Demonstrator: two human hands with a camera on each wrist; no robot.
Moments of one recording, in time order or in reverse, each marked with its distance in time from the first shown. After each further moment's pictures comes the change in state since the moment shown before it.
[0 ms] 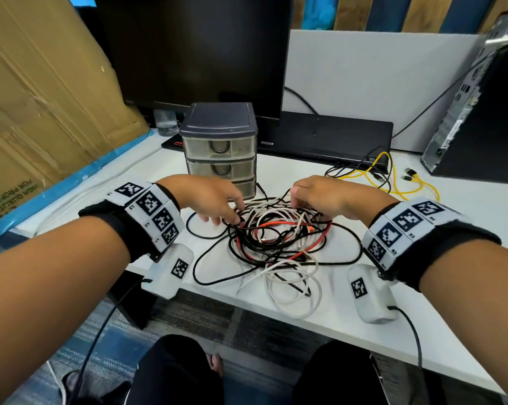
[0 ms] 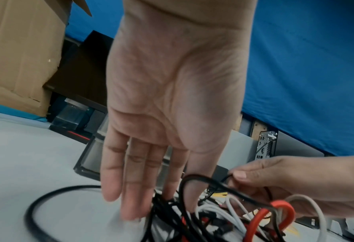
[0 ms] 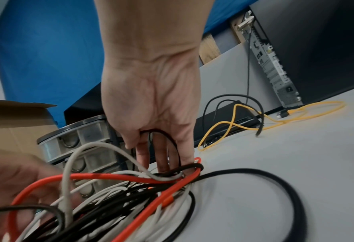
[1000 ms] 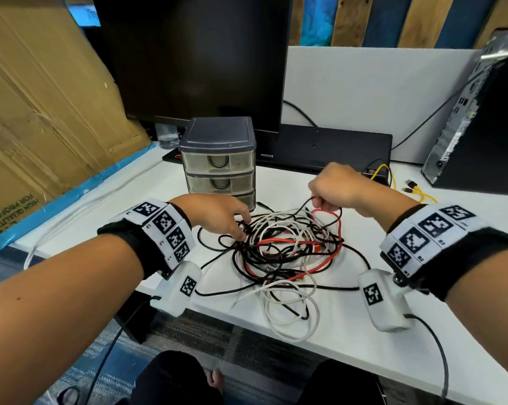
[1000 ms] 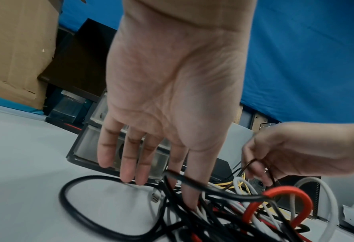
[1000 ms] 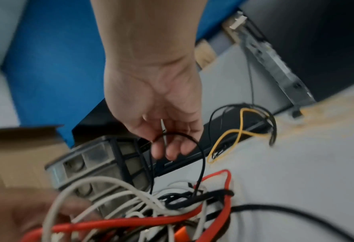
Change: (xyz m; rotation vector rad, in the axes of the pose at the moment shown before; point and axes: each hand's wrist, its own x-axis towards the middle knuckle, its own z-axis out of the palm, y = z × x) left_hand 0.021 0.005 0.004 0.151 0.038 -0.044; right_hand 0.004 -0.002 -0.030 0.021 0.221 0.083
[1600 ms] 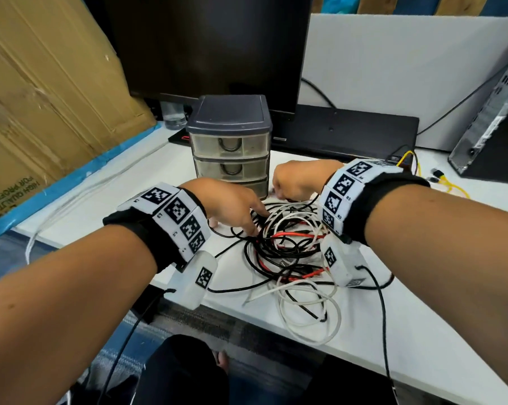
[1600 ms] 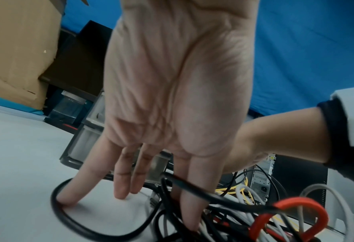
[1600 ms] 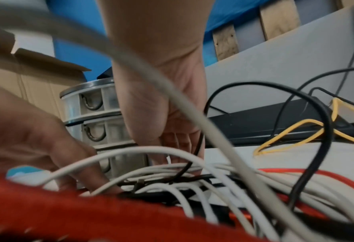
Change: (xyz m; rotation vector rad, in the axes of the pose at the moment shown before) left_hand -0.003 0.008 -0.002 0.010 -0.120 0.011; right_hand 0.078 -0.054 0.063 -0.709 -0.259 -0.282
